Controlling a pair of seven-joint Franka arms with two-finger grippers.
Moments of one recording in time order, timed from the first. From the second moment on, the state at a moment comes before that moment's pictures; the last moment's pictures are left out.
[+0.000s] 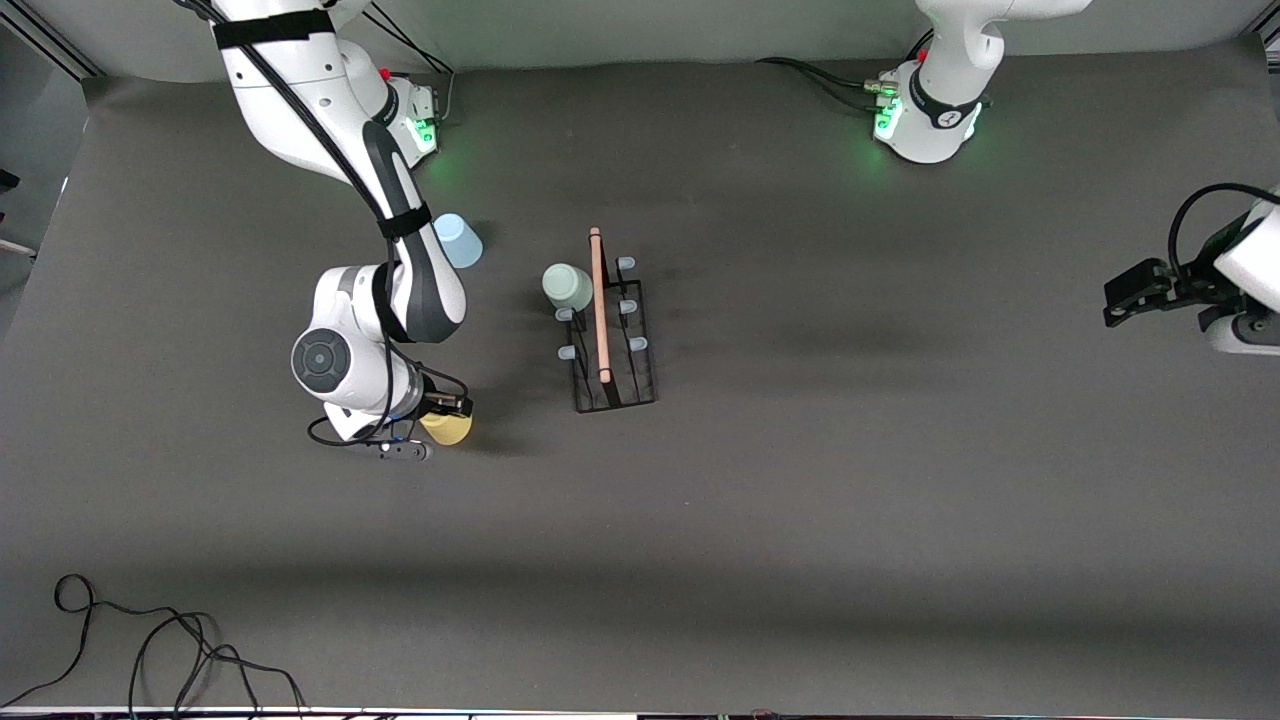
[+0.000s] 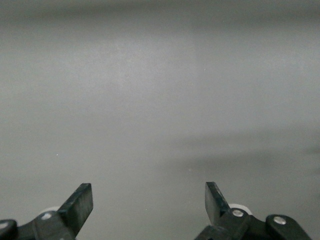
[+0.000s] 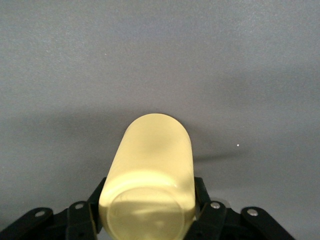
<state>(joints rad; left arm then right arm) -0.06 0.01 0.06 -1.65 0.02 1.68 0.09 0.75 0.55 -0.49 -1.97 0.43 2.32 0.17</state>
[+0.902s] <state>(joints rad) -0.06 0.00 0.07 -1.65 0.02 1.65 0.09 0.93 0.23 -0.49 -1.95 0.42 2.11 0.56</state>
